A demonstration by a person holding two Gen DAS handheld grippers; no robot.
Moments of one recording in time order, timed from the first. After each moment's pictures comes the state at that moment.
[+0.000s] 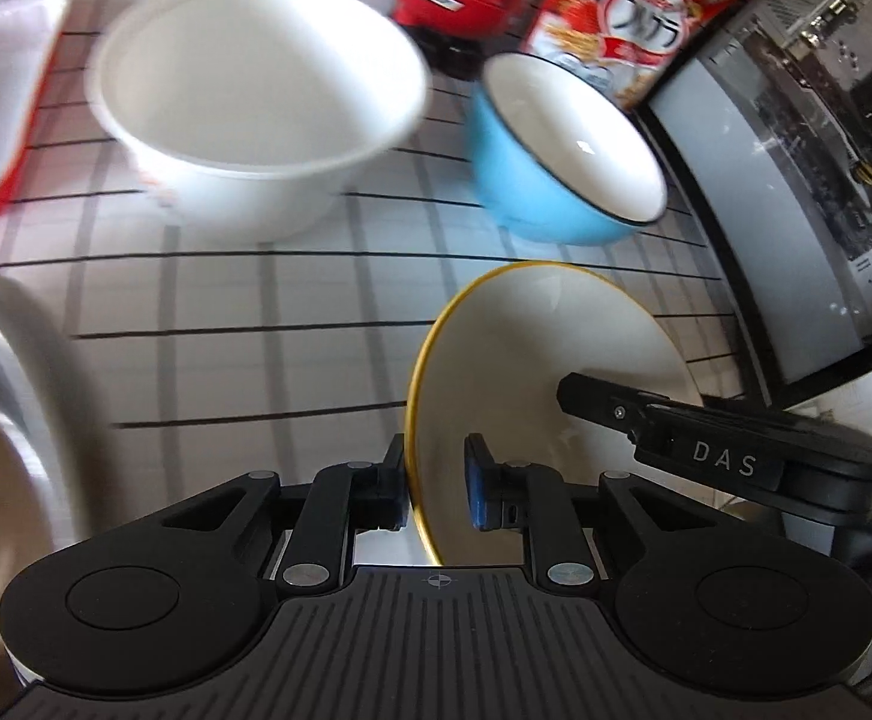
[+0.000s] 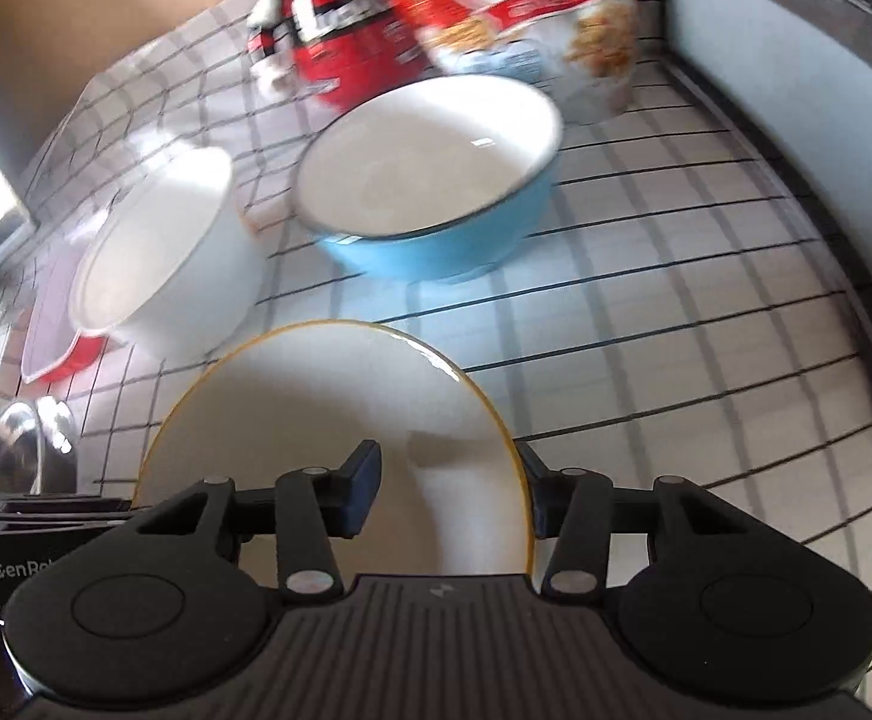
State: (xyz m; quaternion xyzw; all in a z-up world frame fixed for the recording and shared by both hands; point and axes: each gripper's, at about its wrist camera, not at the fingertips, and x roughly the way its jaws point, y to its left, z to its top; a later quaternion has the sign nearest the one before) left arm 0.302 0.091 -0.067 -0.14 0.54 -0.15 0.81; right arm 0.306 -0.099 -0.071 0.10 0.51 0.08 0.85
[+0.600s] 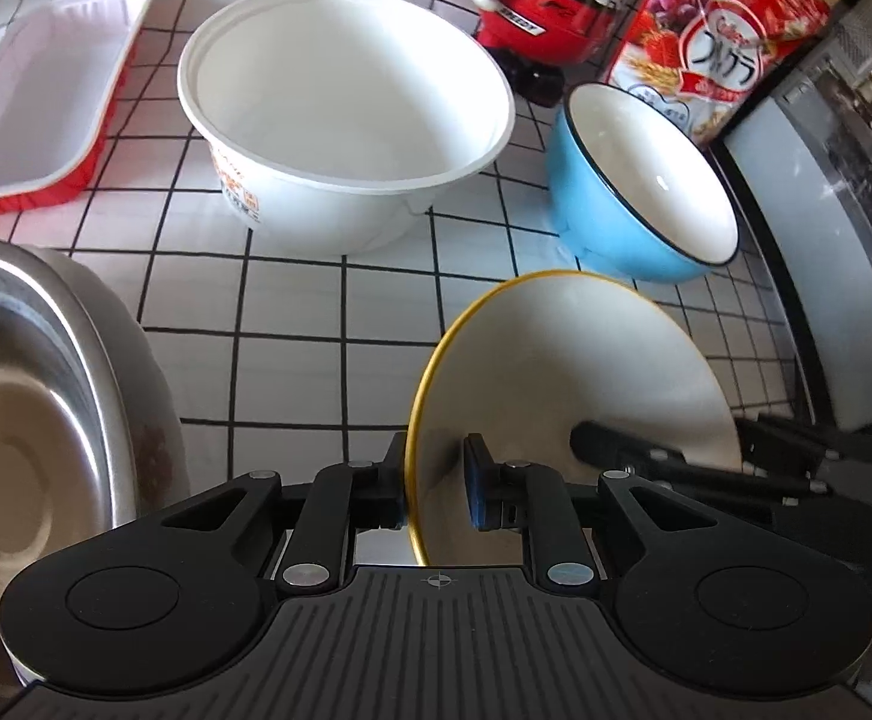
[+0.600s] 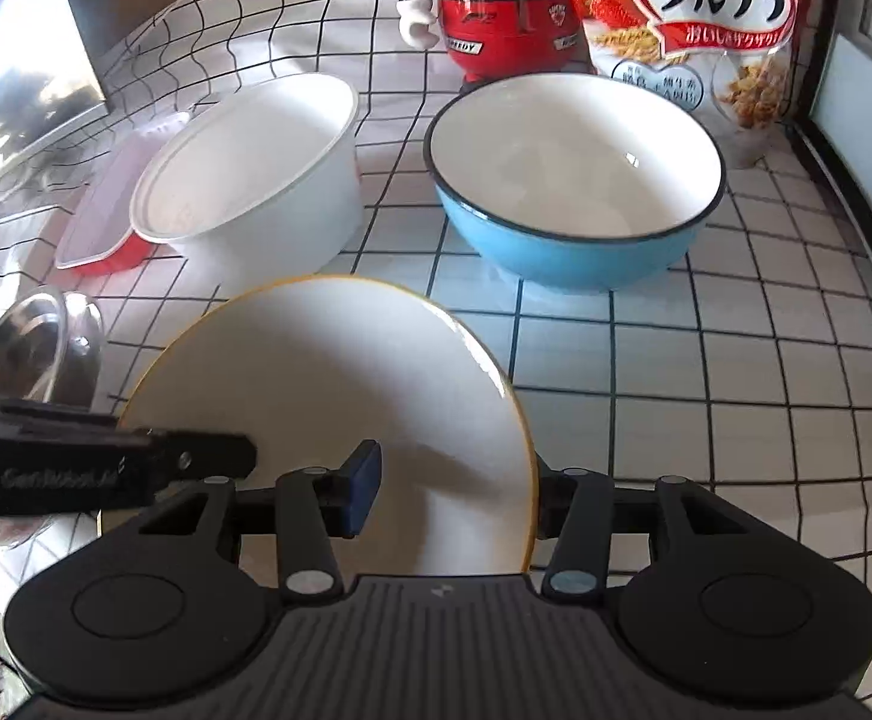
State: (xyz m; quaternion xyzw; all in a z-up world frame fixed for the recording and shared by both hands) left arm 0.306 0.091 -0.070 -0.15 0.54 -0.07 0.82; right arm 0.314 -0.080 -0.073 0.01 0.51 0.17 0.84
